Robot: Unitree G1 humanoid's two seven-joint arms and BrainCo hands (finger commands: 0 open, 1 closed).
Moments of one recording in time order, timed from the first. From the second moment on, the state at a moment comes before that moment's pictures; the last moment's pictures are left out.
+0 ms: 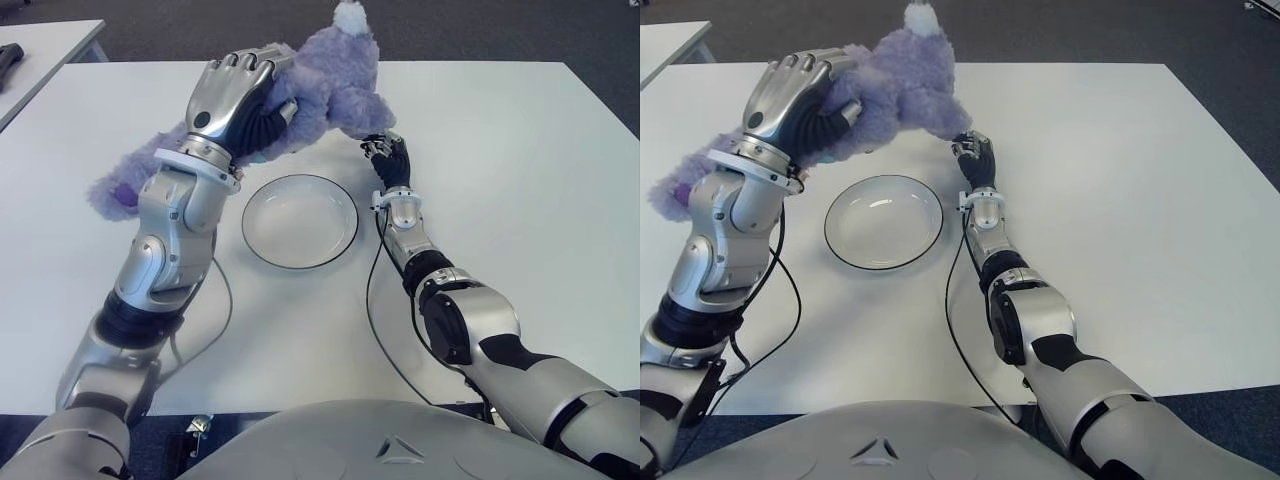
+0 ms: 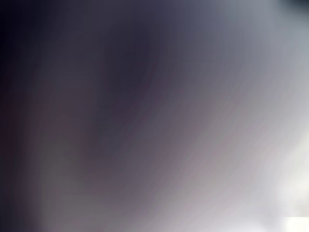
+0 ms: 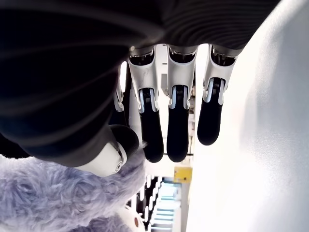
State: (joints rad) left arm -0.38 0.52 -0.24 -0.47 0.80 0.26 -0.18; right arm -0.77 0.07 -0.11 1.24 -0.13 -0.57 -0.25
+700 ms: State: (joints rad) left arm -0.24 0.39 -0.25 -0.48 0.79 0.27 -0.18; right arm -0.77 0.06 -0.11 1.24 -0.13 -0.57 -0.26
